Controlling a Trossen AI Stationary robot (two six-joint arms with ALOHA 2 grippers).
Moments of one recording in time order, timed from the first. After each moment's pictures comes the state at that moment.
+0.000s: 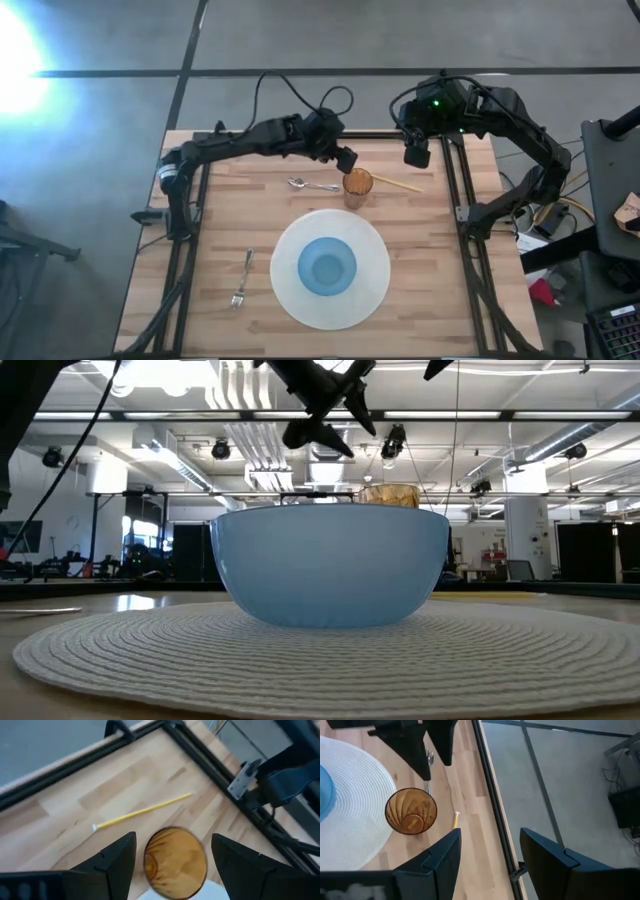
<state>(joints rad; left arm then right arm) 0.28 1.84 1.87 -0.70 -0.05 -0.59 -0.36 1.44 1.97 -1.38 0.19 -0.30</state>
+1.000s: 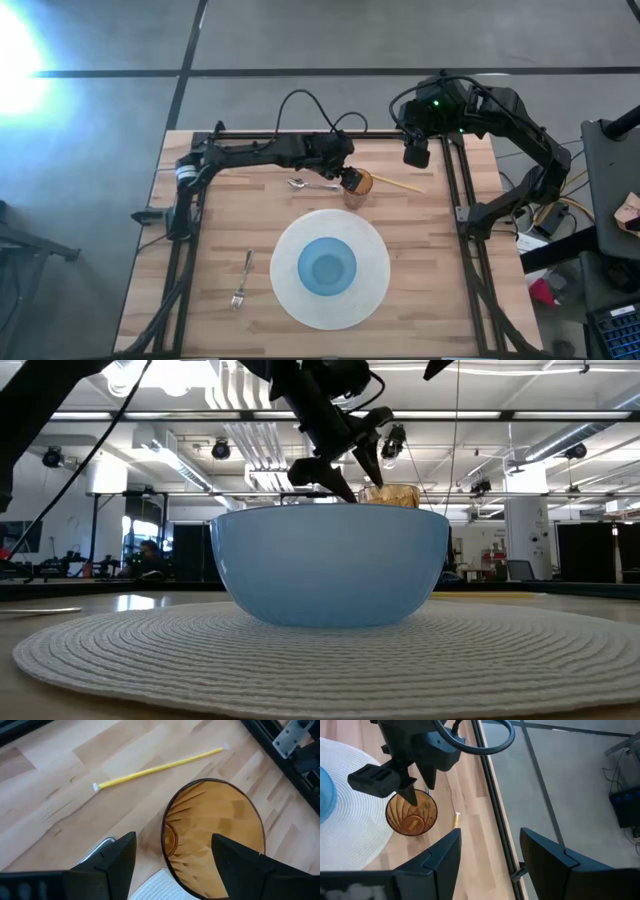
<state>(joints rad) 0.25 1.97 1.82 -0.71 -0.04 -0.61 -0.36 1.44 1.97 -1.38 0.18 -0.29</state>
